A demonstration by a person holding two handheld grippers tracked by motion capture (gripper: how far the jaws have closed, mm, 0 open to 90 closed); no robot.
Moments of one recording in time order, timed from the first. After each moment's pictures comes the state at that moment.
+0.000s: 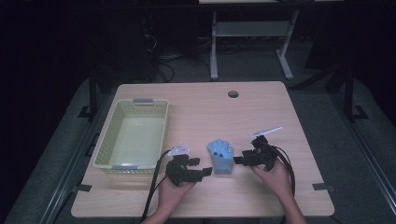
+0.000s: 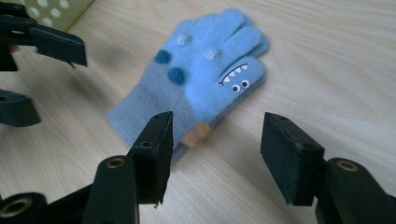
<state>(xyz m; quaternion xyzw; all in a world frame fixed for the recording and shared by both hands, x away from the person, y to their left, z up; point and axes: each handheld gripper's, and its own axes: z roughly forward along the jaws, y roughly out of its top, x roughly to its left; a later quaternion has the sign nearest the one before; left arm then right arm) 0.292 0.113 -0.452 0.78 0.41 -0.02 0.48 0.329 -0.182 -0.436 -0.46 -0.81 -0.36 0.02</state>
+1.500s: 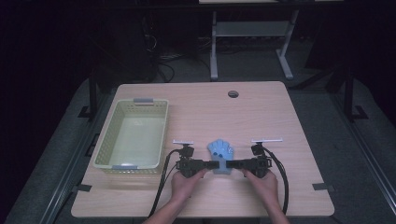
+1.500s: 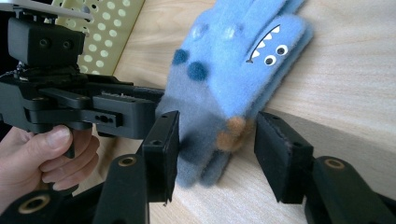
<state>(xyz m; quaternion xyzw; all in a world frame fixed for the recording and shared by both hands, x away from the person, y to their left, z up) 0.326 0.096 -0.488 0.68 0.53 -0.21 0.46 0.321 -0.176 -0.478 -0.55 -0.69 -0.43 0.15</state>
